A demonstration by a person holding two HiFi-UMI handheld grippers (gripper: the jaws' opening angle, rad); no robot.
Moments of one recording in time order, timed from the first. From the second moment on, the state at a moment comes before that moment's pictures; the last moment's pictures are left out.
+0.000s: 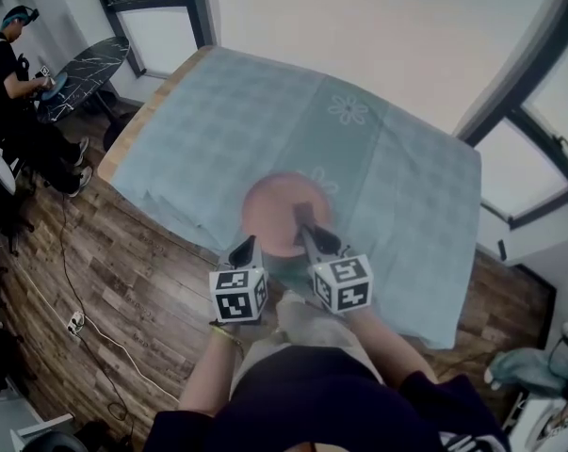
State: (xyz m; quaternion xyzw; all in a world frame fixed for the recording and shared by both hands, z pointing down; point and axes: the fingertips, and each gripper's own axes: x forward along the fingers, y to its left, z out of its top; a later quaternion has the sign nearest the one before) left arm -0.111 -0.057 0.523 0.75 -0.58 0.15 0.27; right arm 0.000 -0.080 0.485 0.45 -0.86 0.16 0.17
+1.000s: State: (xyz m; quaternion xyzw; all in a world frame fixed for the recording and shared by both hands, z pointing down) left arm -0.156 -0.153 0.587 0.69 -0.63 0.19 0.30; right arm -0.012 -0.207 0.558 0.43 -0.85 0.17 0.26
